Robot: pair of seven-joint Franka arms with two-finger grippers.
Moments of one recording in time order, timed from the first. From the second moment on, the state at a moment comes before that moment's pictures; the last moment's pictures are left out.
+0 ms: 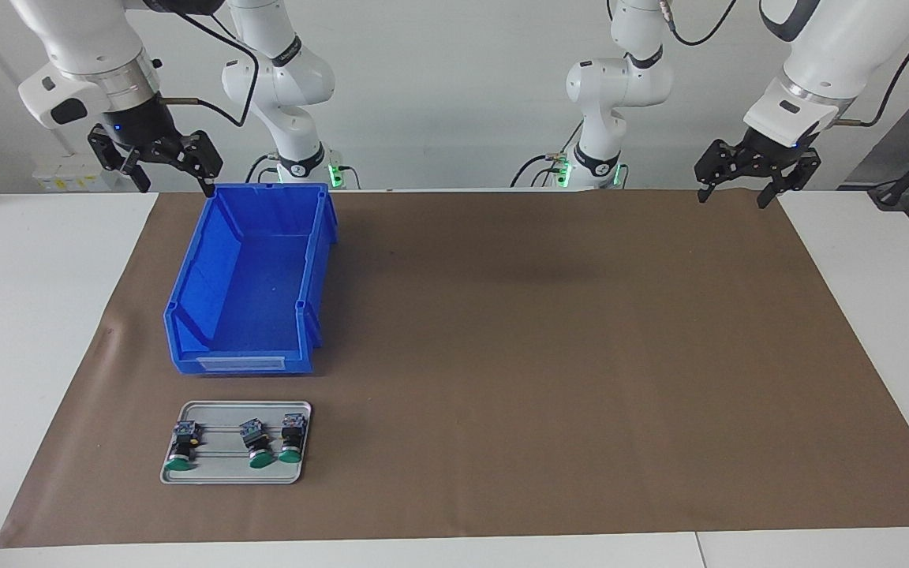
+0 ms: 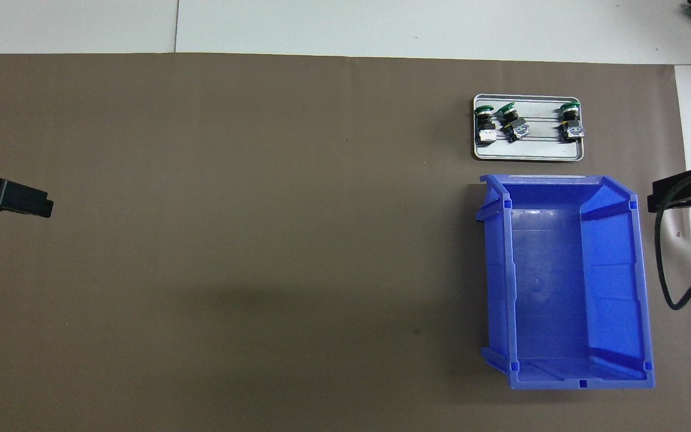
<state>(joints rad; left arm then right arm) -0.08 -0.04 0.03 -1.57 -0.02 1.51 0.14 0.04 -0.01 -0.04 -1.48 -0.05 1.43 0.08</state>
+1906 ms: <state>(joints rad) -0.08 -0.04 0.03 -1.57 -0.02 1.51 0.14 0.03 0.57 -0.03 -1.50 0.08 2.31 -0.36</state>
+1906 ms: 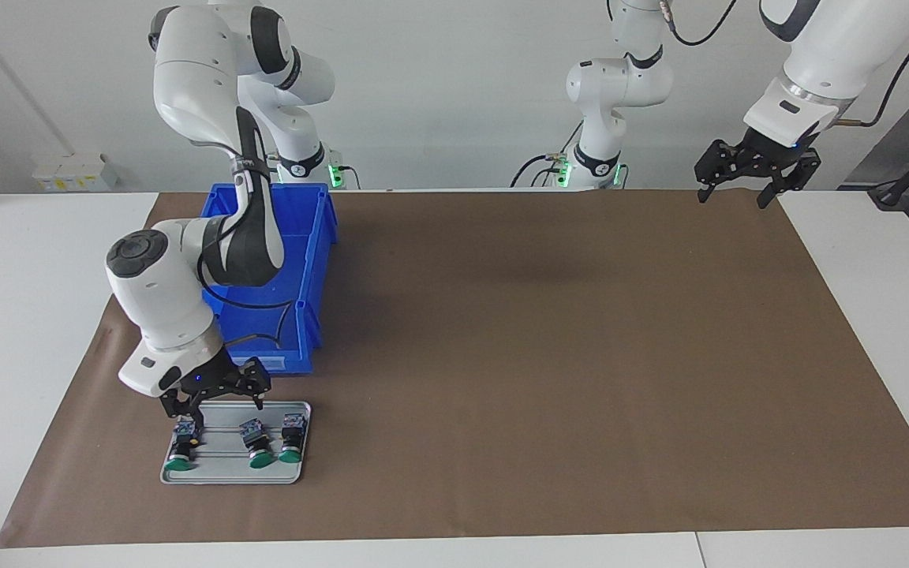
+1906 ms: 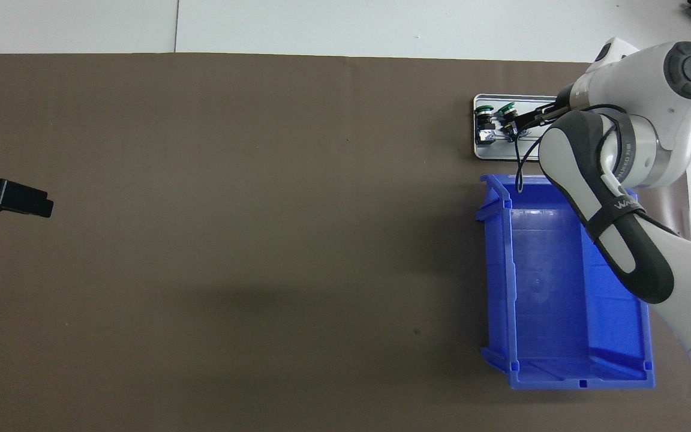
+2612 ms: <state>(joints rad) -0.08 -0.04 0.03 -1.57 -0.02 1.51 0.14 0.03 0.66 -0.03 -1.52 0.14 2.45 -0.48</state>
